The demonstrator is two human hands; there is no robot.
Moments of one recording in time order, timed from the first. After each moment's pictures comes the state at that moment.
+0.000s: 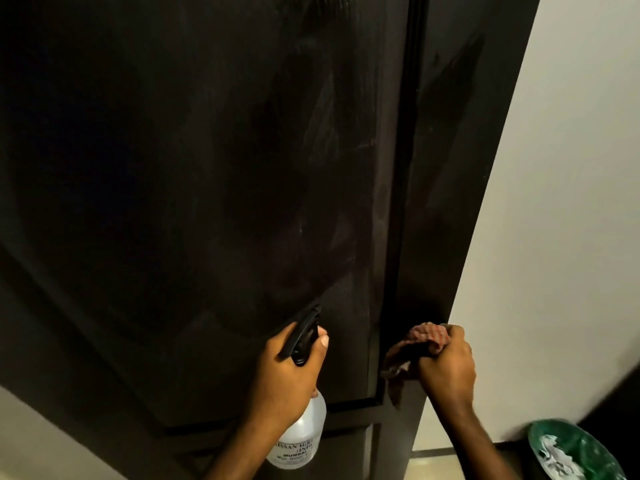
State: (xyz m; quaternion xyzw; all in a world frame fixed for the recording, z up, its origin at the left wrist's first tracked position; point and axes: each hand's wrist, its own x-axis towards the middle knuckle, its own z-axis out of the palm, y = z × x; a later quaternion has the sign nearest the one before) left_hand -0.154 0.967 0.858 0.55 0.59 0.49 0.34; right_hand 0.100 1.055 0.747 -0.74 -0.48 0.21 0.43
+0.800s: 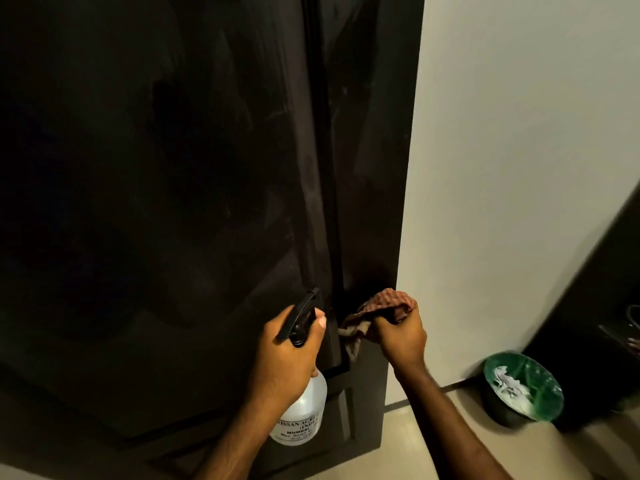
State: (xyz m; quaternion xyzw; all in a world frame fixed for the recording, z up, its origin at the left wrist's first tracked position) left_hand -0.093 0.972 0.854 0.57 0.56 0.45 0.39; right_hand 0.103 1.046 0.734 -0.68 -0.35 0.37 0.53
